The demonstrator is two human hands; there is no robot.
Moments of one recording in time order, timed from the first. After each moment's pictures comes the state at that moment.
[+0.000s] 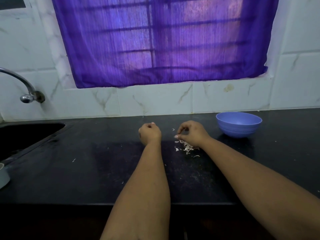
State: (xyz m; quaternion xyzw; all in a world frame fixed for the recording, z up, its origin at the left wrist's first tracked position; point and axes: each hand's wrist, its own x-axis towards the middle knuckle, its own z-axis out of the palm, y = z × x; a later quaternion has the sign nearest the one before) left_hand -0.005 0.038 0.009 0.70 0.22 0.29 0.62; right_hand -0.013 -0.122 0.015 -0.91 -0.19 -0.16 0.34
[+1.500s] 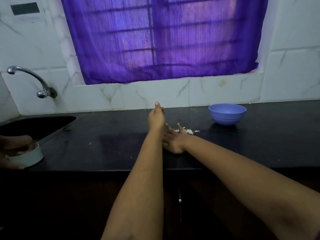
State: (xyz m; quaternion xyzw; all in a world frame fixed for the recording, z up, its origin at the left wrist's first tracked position) left_hand -0.103 0.013 0.052 0.68 0.07 0.22 0.69; right_hand -0.108 -0.078 0.012 -0.95 -0.30 0.02 -0.10
